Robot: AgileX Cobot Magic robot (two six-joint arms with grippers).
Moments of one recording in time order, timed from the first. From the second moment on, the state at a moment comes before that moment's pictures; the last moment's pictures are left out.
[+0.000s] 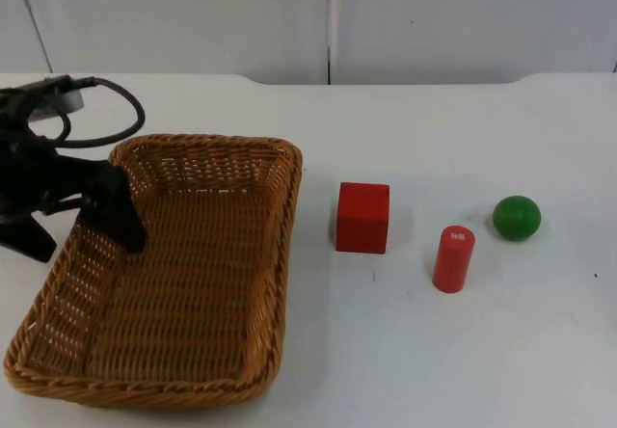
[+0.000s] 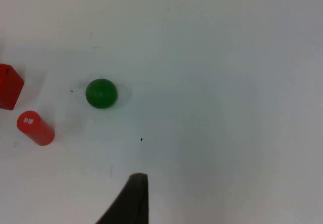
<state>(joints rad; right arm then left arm) 0.07 0.80 -0.79 -0.02 0.82 -0.04 0.06 2.03 -1.10 -0.62 0.69 0.69</state>
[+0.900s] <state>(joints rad) 0.07 0.80 -0.79 -0.02 0.82 -0.04 0.00 2.09 -1.10 -0.60 0.64 0.67</state>
